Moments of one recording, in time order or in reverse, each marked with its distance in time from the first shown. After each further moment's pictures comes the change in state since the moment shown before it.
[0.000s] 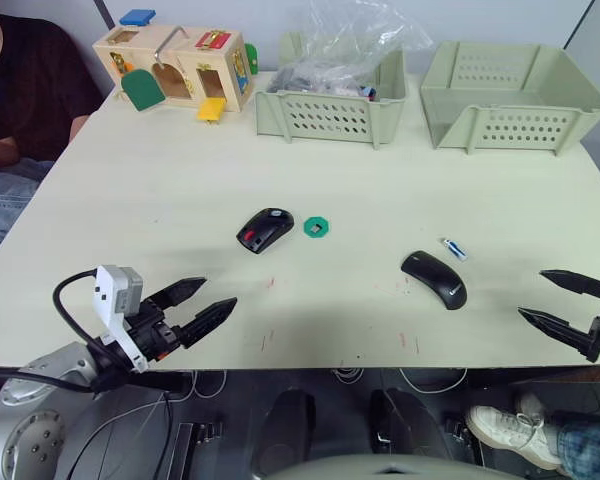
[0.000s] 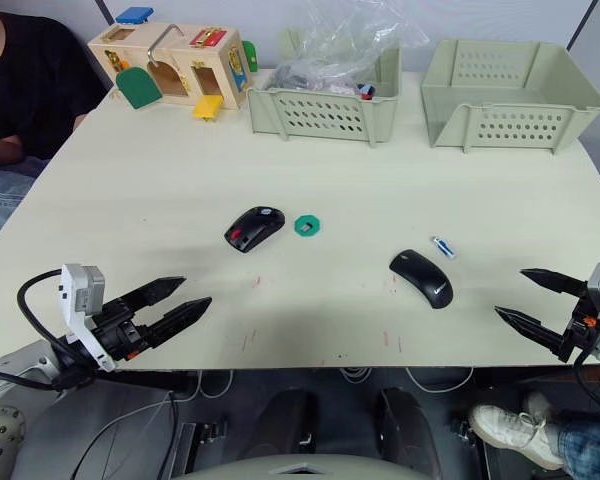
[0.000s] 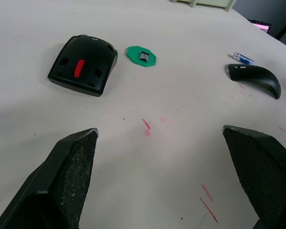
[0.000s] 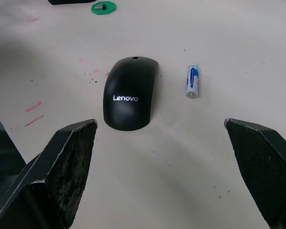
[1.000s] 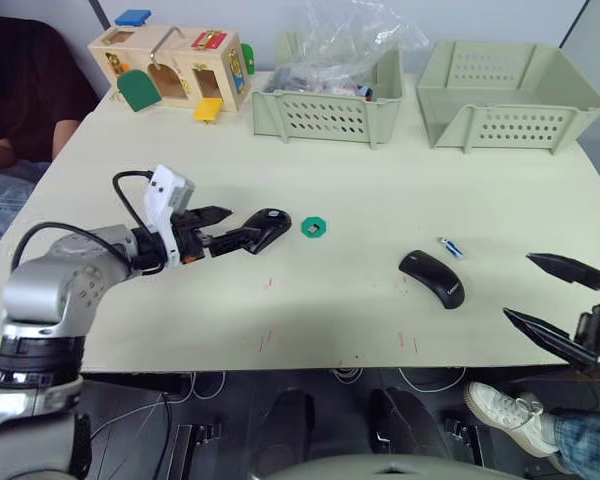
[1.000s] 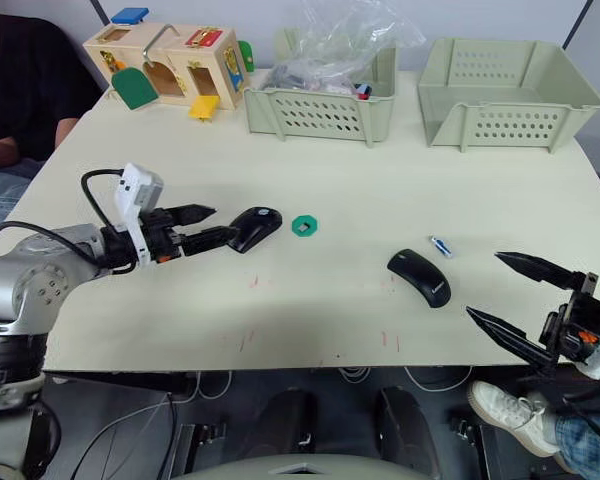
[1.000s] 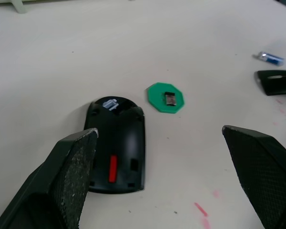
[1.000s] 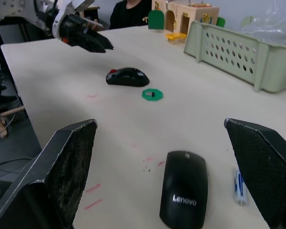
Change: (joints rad) left arm -0.770 0.172 -0.404 0.458 0.195 0.162 -0.054; right arm 0.138 0.133 -0.111 -0.397 0.210 -0.016 -0.054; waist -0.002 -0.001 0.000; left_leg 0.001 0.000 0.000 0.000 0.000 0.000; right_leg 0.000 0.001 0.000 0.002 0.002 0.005
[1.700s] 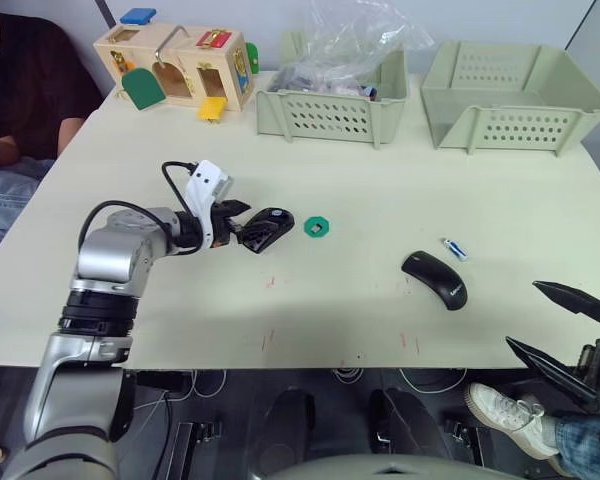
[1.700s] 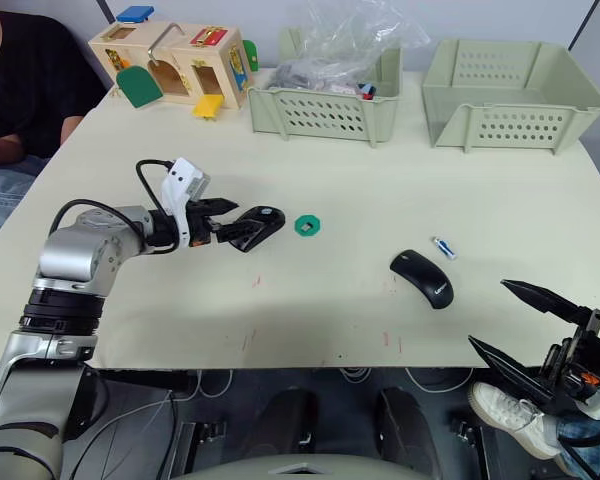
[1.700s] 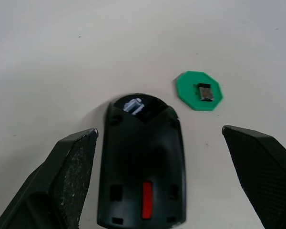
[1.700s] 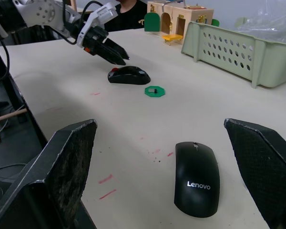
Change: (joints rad) left arm -0.200 -0.138 -0.178 0.226 0.278 -0.055 -0.013; right arm 0.140 0.134 0.019 -0.033 -0.034 -0.132 0.018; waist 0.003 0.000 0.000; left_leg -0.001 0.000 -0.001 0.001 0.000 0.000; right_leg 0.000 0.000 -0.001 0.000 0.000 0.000
